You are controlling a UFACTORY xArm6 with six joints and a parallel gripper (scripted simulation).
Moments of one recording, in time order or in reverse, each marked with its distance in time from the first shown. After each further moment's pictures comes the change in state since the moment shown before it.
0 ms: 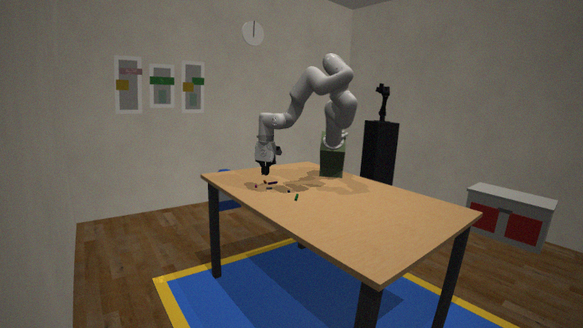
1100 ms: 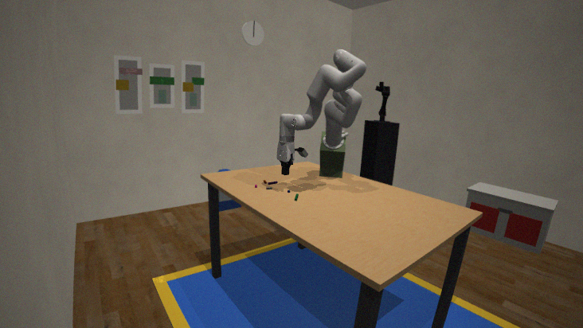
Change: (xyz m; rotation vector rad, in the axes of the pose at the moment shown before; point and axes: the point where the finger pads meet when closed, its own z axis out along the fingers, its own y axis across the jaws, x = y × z) arm 0.069 0.078 0.002 0.000 0.000 0.527
